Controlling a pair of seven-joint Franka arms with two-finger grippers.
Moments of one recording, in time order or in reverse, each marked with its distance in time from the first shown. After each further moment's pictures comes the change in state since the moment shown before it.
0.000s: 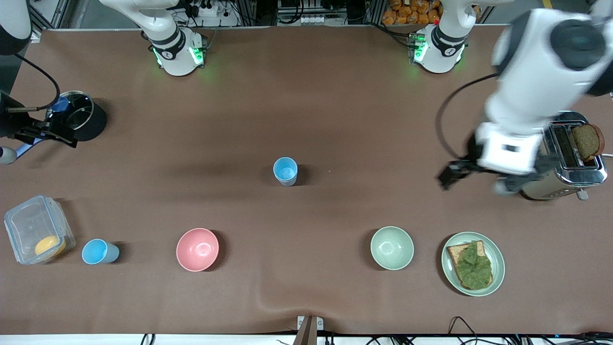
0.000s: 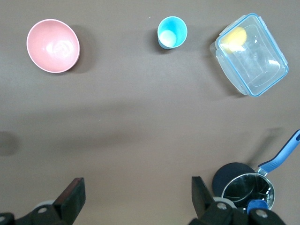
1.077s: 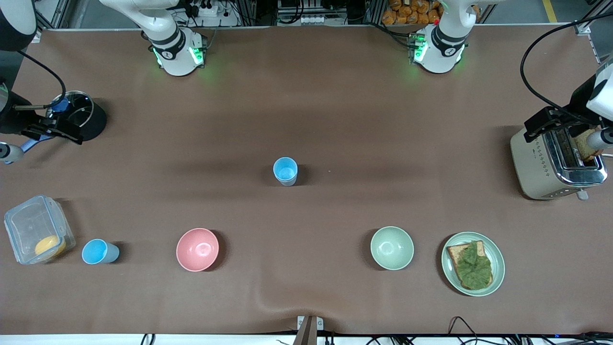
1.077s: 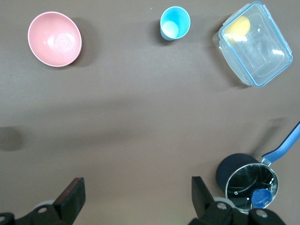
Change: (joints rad) left arm 0.062 -0.184 0.158 -0.072 -0.082 -0.216 0.572; right arm 0.000 0.000 0.023 0.010 0.000 -0.046 0.037
